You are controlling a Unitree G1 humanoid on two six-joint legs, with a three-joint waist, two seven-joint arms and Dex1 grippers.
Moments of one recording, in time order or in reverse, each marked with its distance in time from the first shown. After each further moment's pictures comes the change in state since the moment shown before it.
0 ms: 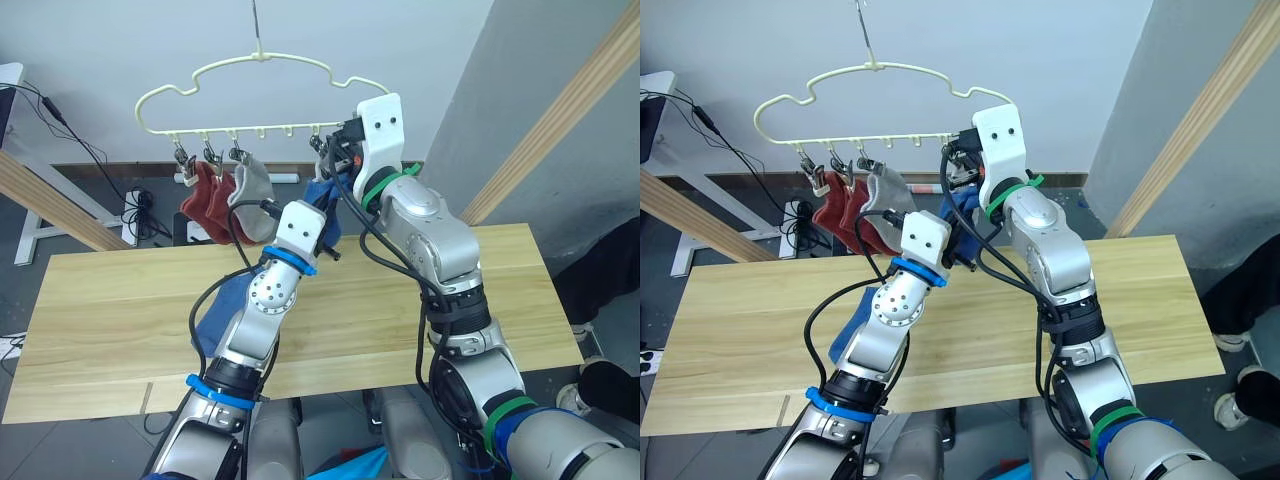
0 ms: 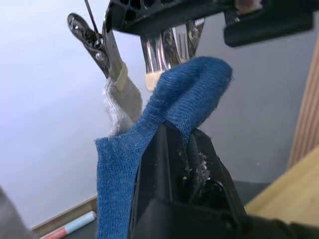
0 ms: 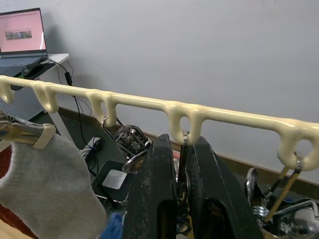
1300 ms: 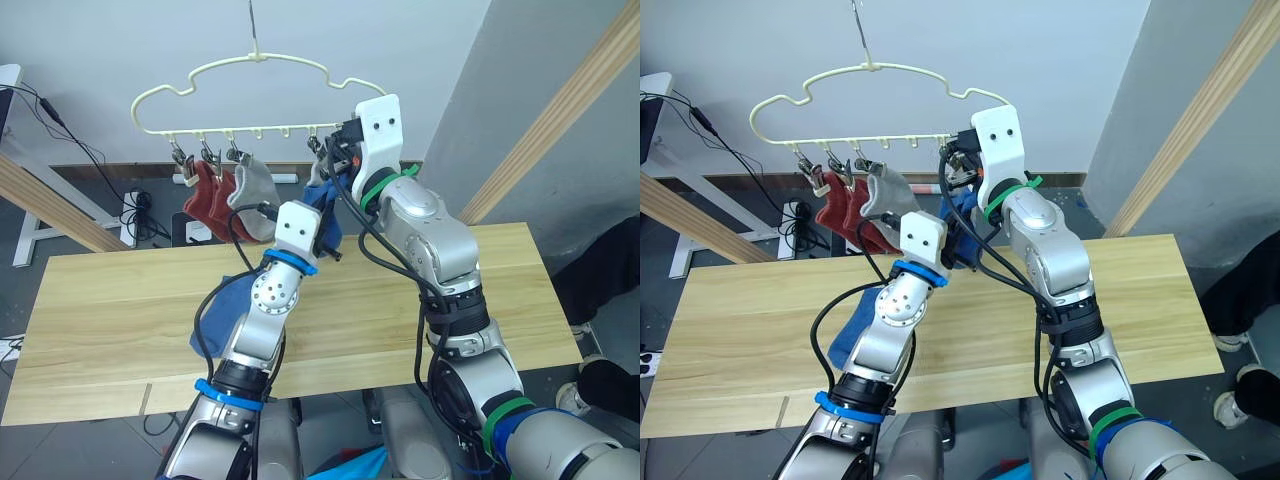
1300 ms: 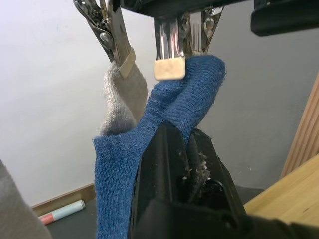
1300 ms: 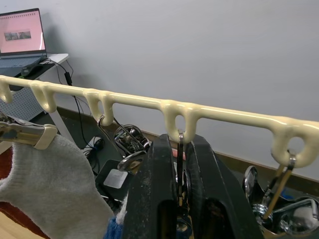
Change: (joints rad) left arm 0.012 -0.074 0.047 0.002 -0.023 0.017 -0.010; right arm 0.003 0.005 0.000 -0.003 0.000 0.010 0.002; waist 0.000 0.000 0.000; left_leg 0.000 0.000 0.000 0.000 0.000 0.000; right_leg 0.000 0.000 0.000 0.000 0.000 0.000
